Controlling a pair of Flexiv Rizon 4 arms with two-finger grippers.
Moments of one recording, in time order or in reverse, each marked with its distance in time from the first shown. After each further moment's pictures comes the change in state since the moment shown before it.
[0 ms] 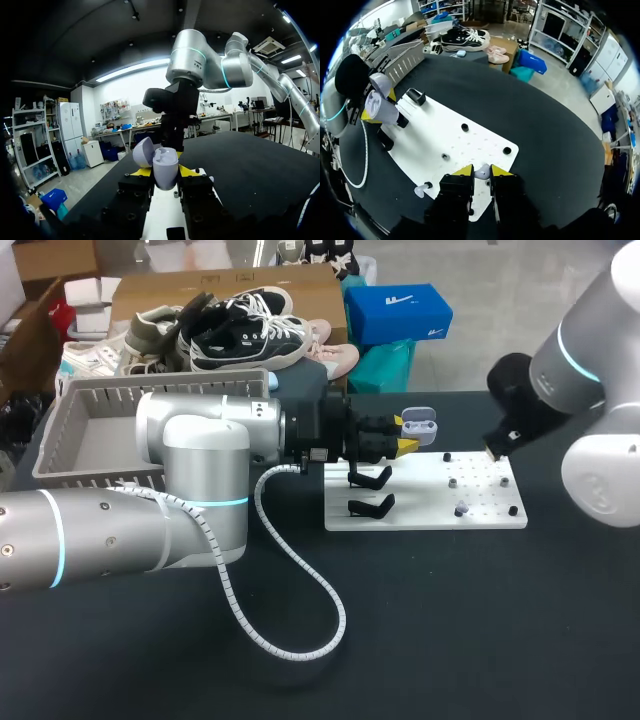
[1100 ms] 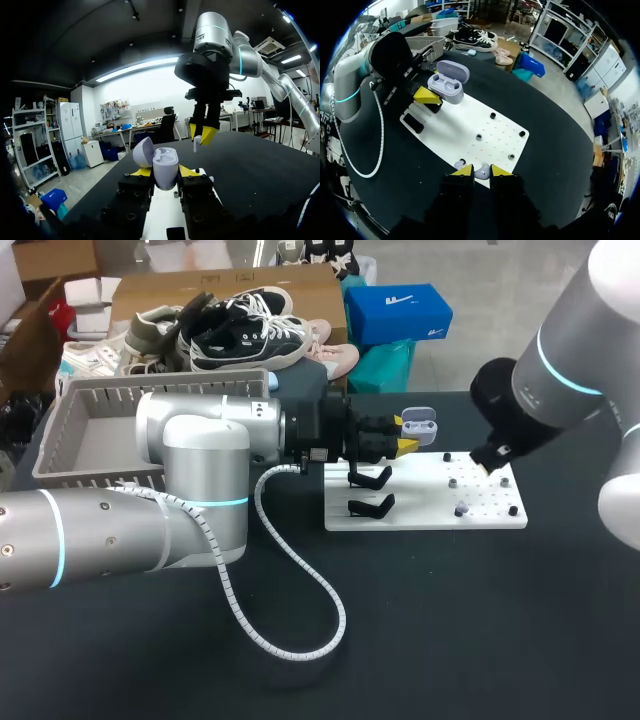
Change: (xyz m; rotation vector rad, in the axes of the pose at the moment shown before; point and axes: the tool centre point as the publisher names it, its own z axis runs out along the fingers) left arm 0.000 0.000 0.000 0.000 0.000 0.000; right arm 0.023 0.055 -0.058 0.068 0.020 -0.048
